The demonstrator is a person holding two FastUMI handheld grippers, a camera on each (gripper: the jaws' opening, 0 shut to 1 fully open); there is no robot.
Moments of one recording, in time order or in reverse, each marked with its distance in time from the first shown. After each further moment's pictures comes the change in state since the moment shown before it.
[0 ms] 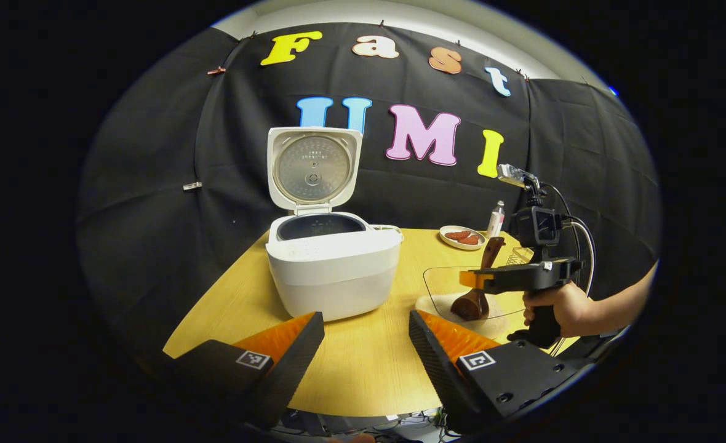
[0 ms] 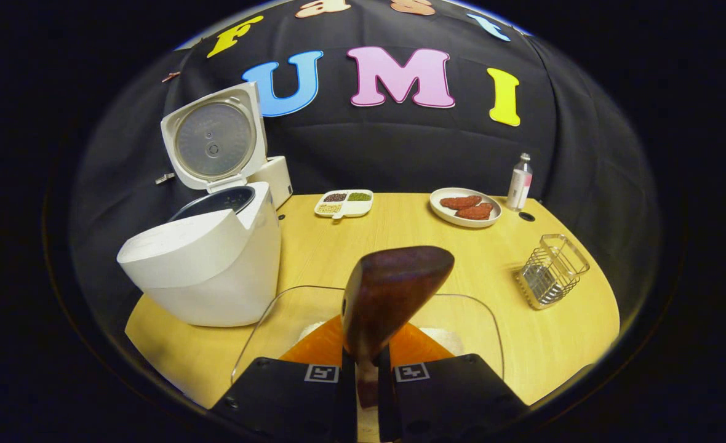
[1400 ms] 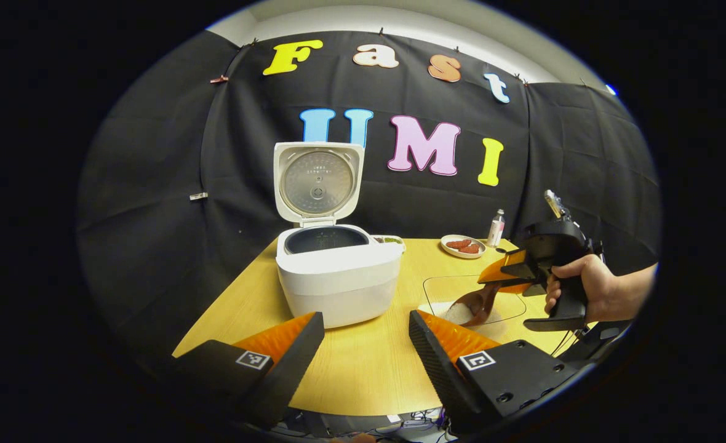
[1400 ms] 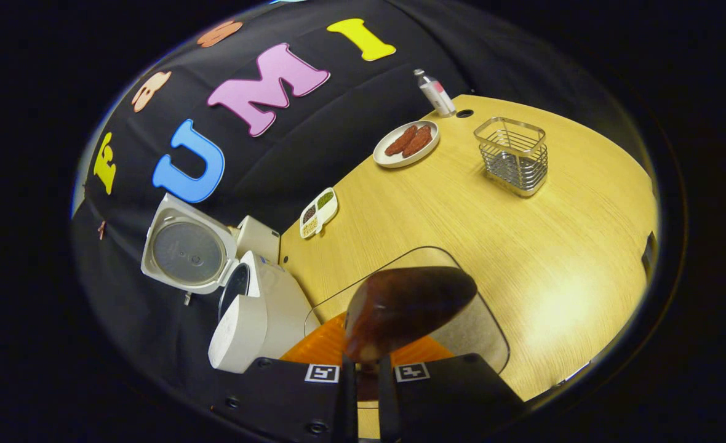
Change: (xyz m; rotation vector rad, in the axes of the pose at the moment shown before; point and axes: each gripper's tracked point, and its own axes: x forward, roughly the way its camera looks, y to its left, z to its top) left arm -0.020 0.001 0.014 0.005 -0.044 0.011; right arm -0.043 -0.054 0.020 0.720 0.088 0.018
